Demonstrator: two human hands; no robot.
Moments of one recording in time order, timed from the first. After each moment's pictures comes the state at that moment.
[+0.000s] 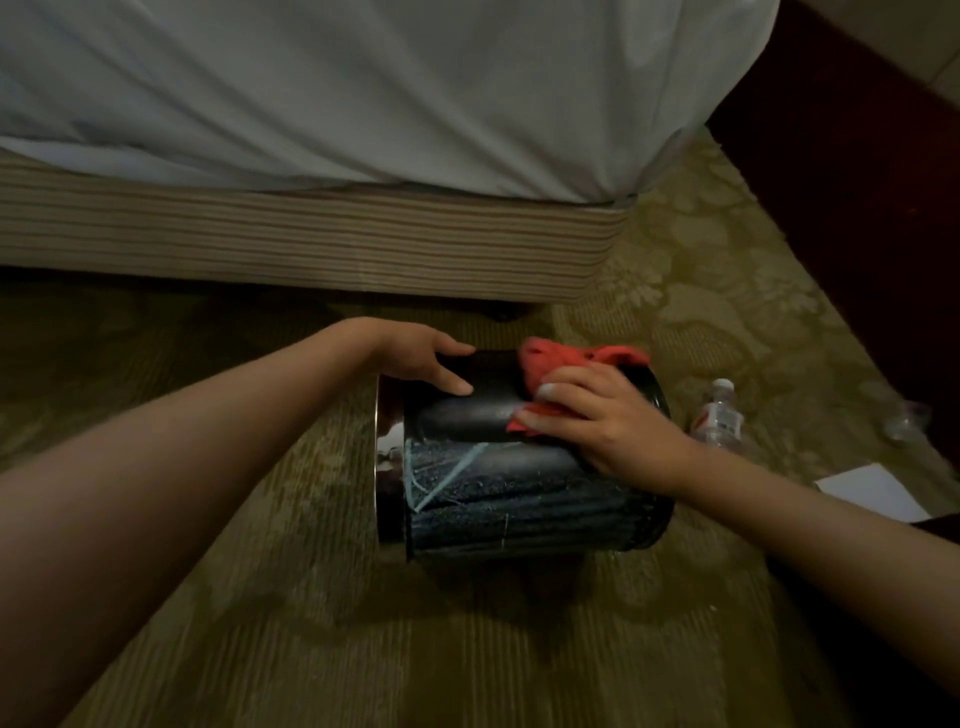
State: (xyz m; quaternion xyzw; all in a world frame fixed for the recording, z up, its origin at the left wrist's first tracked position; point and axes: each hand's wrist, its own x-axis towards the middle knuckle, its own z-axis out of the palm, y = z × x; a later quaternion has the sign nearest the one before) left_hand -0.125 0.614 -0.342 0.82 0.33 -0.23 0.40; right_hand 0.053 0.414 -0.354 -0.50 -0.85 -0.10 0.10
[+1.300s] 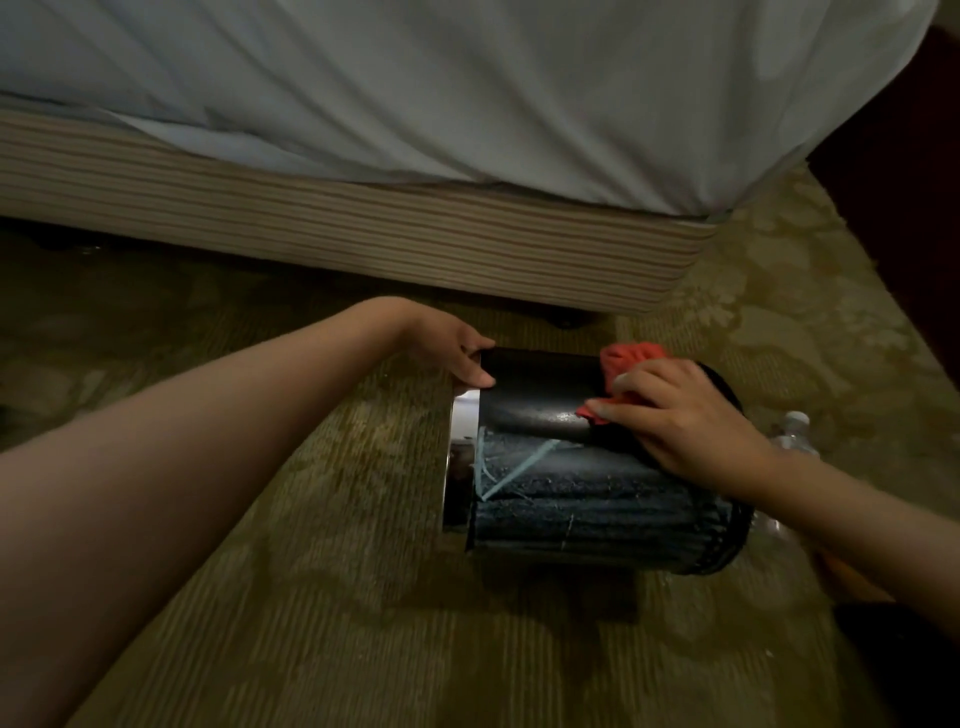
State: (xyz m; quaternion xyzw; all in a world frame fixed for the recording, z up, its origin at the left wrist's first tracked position) left_hand -0.167 0.631 -0.328 0.82 0.35 -0.26 0.36; right_hand 0.047 0.435 -0.341 -0.53 -0.84 -0.11 0.07
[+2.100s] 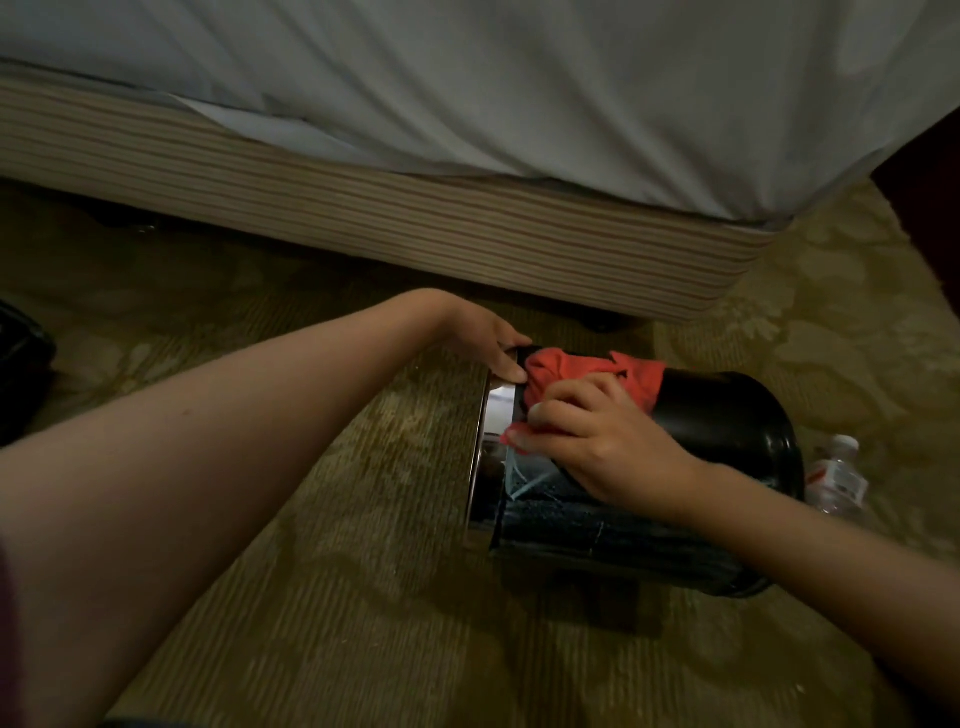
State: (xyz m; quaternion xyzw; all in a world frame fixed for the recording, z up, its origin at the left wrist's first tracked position) left_hand -0.168 0.628 -0.329 0.81 0.36 -0.23 0.40; right_hand -0.028 0.468 -0.360 -0.42 -0.90 -0.07 0.09
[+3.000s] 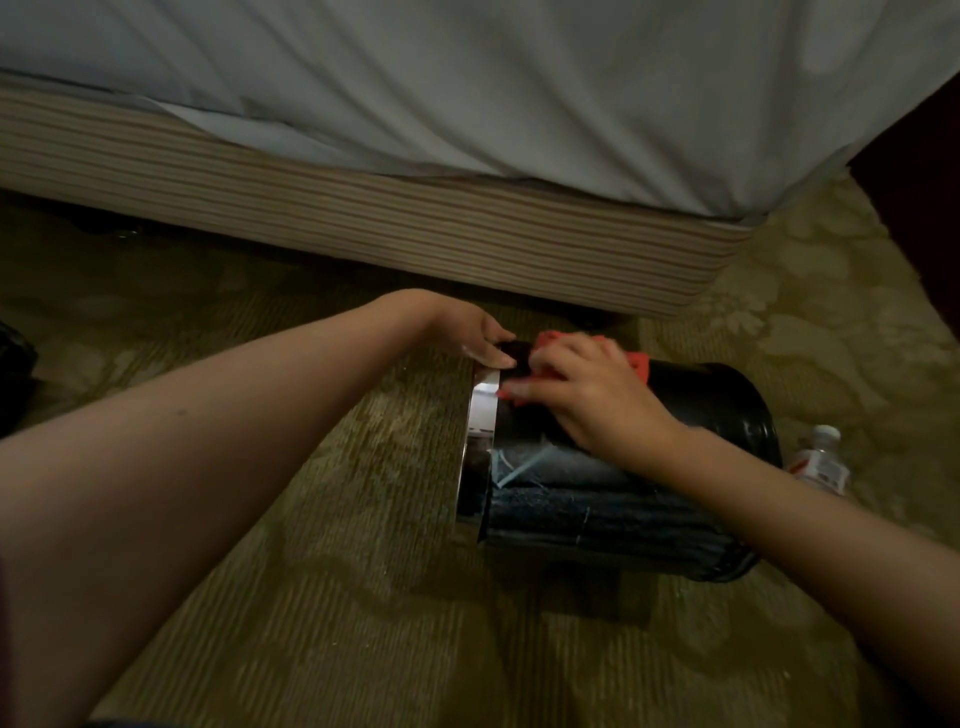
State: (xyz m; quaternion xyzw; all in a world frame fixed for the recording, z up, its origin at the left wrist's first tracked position) left_hand -0.164 0.631 -0.330 0.81 0.37 -0.22 0.41; right_hand -0.019 0.488 -0.346 -0.54 -0.84 -0.05 0.06
